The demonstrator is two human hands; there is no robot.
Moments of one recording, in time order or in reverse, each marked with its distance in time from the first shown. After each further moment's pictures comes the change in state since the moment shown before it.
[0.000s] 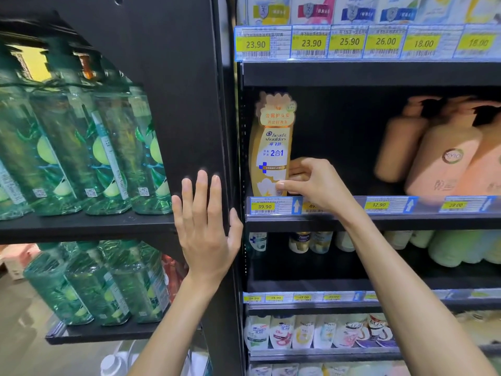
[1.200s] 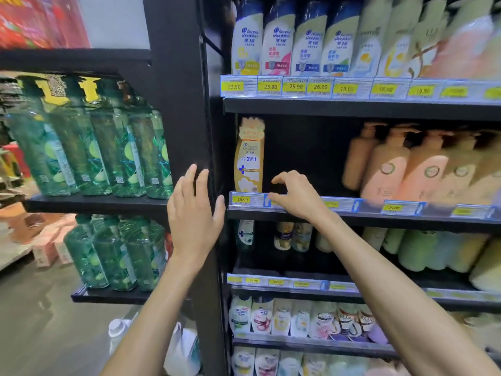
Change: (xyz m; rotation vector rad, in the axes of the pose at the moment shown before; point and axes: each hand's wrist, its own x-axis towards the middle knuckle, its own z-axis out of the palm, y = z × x) left_hand 0.048 0.063 -0.086 0.147 -0.424 -0.256; right_hand -0.056 -0.012 -0.036 -0.495 -0.041 -0.090
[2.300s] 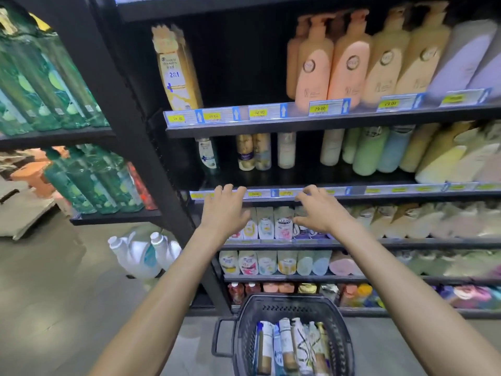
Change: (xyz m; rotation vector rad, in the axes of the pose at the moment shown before) left_hand -0.171 0.172 -0.001 0.269 -0.959 0.207; right_hand -0.248 0.176 -0.011 -0.301 -0.457 0.131
